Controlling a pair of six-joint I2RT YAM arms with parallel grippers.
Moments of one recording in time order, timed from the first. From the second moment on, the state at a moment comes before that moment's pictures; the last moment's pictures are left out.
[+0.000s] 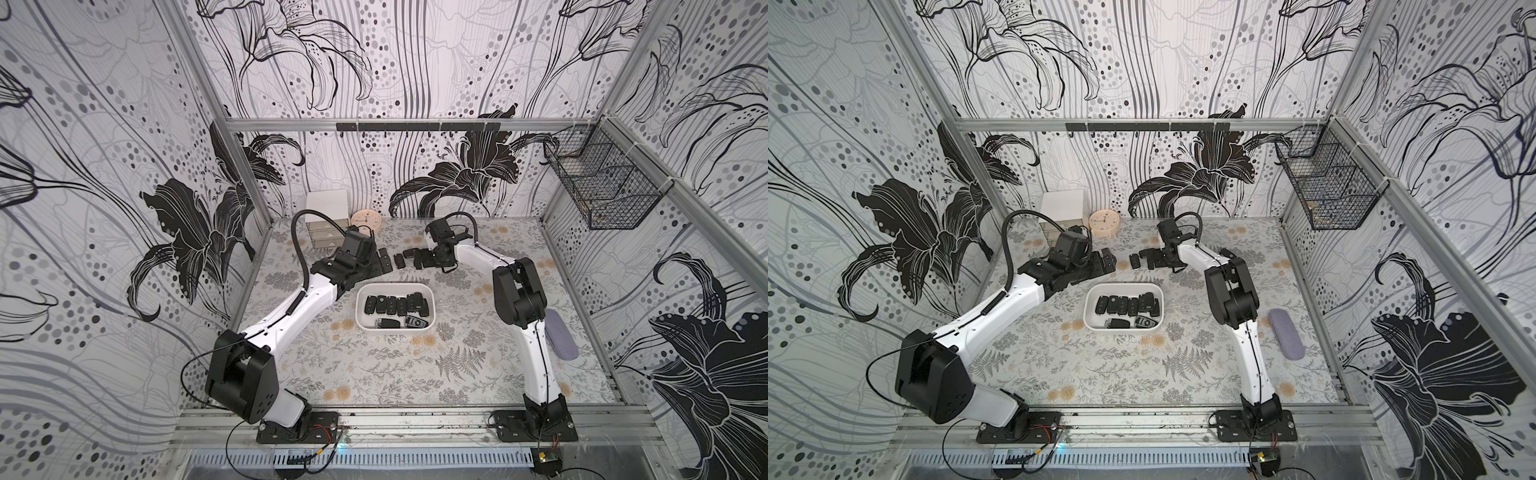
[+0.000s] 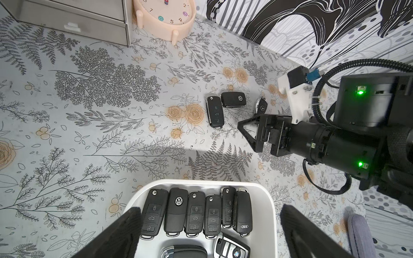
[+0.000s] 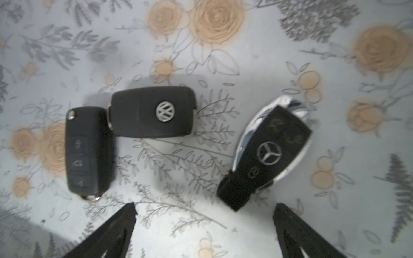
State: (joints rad) left arm -0.44 1.49 1.23 -0.51 -0.08 -0.68; right arm 0.44 2.34 1.88 -0.57 -0.06 0.23
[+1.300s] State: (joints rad) left arm -0.42 1.42 1.21 -0.54 -0.12 -0.68; right arm 0.37 2.53 2.20 -0.64 -0.09 0.14
